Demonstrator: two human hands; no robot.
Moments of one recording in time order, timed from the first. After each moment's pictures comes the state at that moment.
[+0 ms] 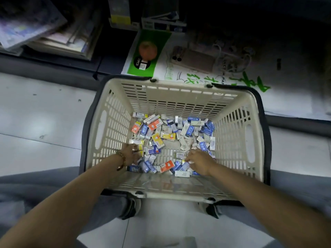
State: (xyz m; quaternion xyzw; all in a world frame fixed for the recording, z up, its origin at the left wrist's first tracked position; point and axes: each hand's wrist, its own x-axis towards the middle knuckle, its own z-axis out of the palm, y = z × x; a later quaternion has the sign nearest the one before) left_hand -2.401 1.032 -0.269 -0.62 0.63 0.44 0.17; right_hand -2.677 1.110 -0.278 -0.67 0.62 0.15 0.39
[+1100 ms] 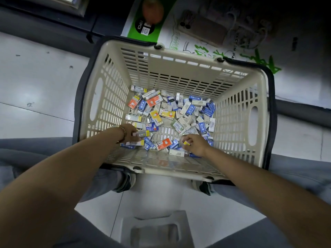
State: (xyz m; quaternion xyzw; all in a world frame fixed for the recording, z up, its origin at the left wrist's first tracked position) left_hand -2.404 1.024 -0.281 -0.49 0.69 0.43 0.32; right_hand -2.665 1.120 -0.286 -0.45 0.72 0.04 0.52
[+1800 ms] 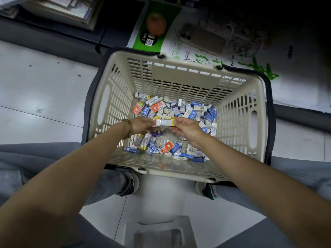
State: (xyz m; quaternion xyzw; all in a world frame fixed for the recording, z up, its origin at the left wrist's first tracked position) left_hand -2.431 1.010 -0.247 -0.54 0.48 0.69 0.04; right_hand -2.618 1.067 -0.240 -0.17 0.66 -0.33 0.65
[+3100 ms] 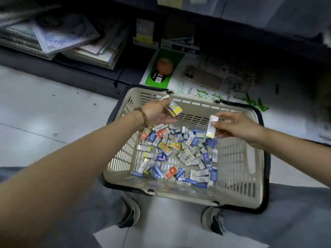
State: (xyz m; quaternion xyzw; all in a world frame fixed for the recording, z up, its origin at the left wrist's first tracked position) left_hand -2.466 0.957 -0.098 -0.51 0.28 0.78 -0.22; right_hand -2.690 1.038 -0.070 -0.39 0.69 -0.23 0.56
